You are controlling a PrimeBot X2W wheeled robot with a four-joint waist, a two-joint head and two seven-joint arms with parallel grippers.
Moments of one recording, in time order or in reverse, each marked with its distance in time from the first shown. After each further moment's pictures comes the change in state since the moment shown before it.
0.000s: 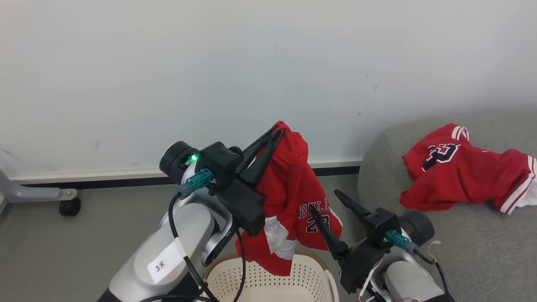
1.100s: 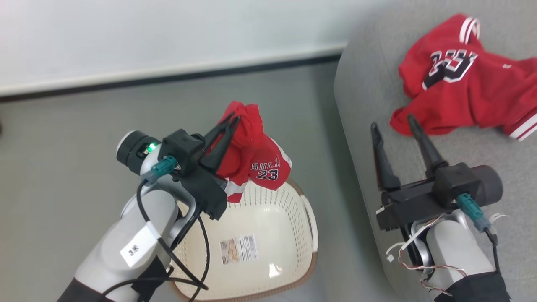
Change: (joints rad) left arm -0.040 0.075 0.045 0.094 0.060 -0.010 -0.026; right arm 0.003 -0.027 -0.264 -0.344 -0.036 -0.149 0.000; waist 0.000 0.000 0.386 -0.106
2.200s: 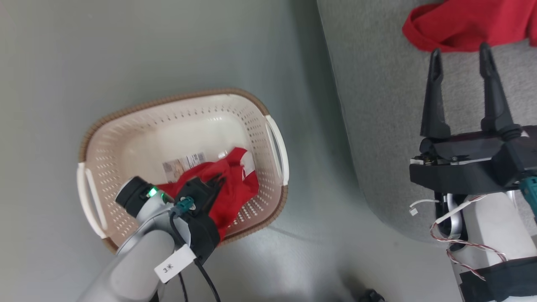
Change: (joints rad) left arm 0.086 0.001 -0.045 0.176 0.175 0.000 0.087; right arm -0.048 -0.021 -0.084 -0.278 -0.029 -0.098 0.000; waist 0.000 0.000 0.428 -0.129
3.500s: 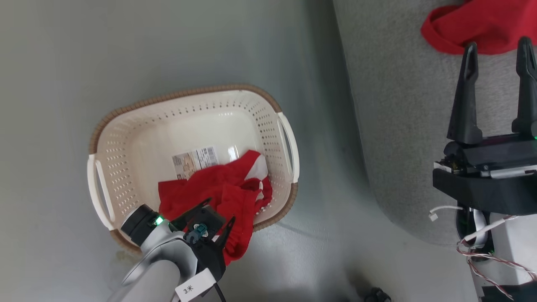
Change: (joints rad) left arm 0.158 -0.003 0.088 -0.143 0.149 0.008 0.170; right arm 0.070 -0.048 -0.025 -0.179 0.053 -0.001 0.000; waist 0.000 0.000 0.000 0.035
